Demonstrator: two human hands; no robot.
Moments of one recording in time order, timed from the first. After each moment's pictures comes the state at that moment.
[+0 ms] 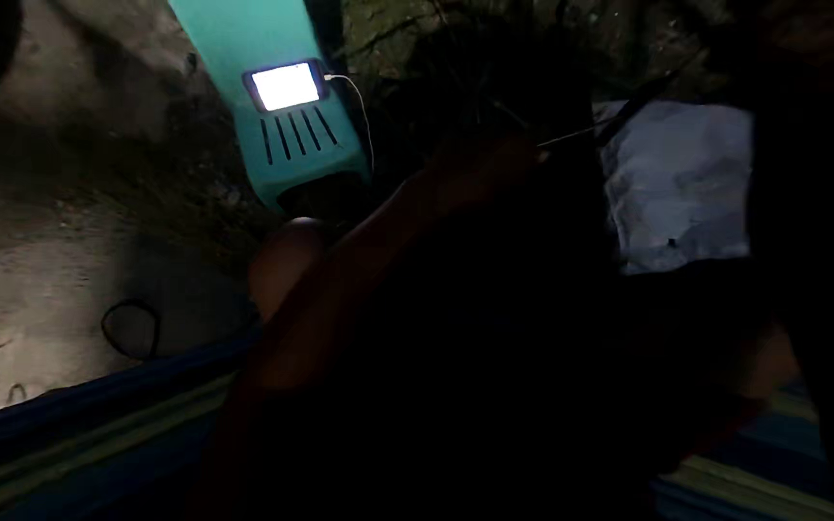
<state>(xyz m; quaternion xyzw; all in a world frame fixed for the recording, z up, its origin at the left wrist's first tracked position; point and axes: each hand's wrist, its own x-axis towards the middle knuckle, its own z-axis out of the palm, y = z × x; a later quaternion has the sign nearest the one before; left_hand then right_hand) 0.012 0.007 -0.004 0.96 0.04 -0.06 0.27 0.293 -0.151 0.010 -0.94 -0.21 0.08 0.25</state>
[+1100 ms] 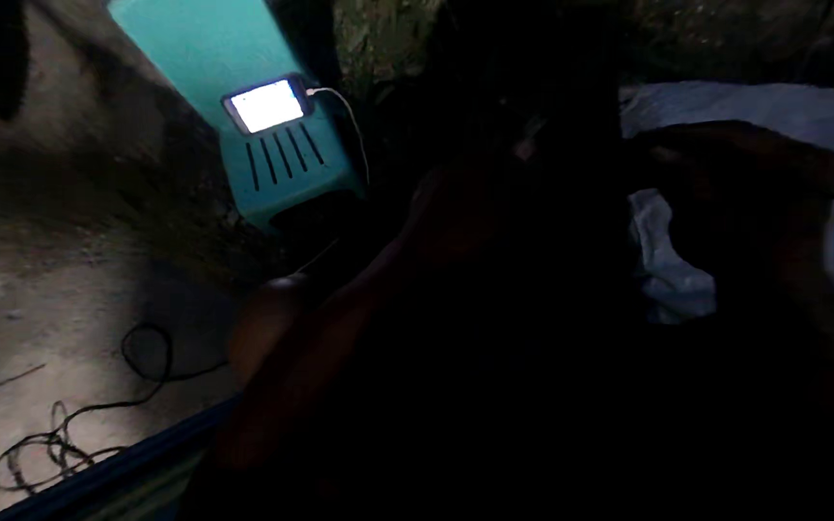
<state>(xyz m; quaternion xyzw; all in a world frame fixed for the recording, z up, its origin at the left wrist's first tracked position) 0.048 0.004 -0.017 0.85 0.22 0.04 0.48 0.206 -0.194 -0.019 -0.76 -0.47 0.09 0.44</state>
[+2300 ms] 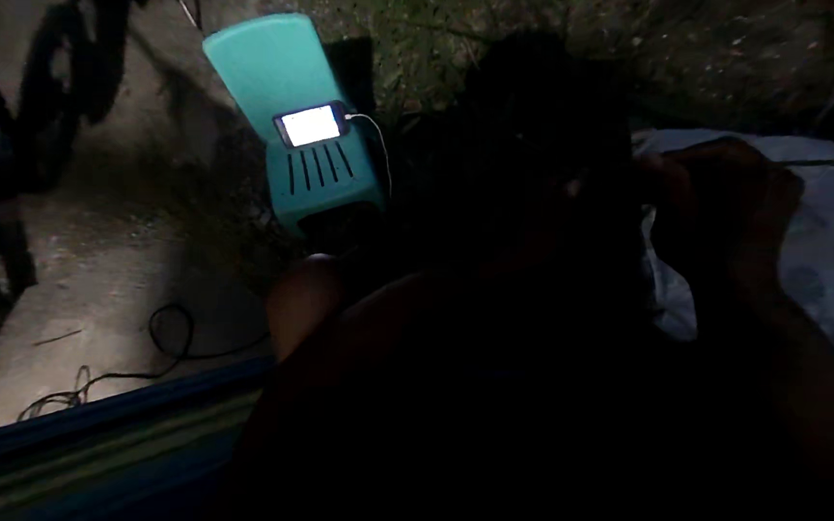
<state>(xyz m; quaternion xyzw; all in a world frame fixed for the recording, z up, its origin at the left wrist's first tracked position) 0.084 -0.054 -0.097 0.88 0.11 0.20 0.42 0.191 -0.187 -0.013 -0.80 -0.39 0.05 0.45</state>
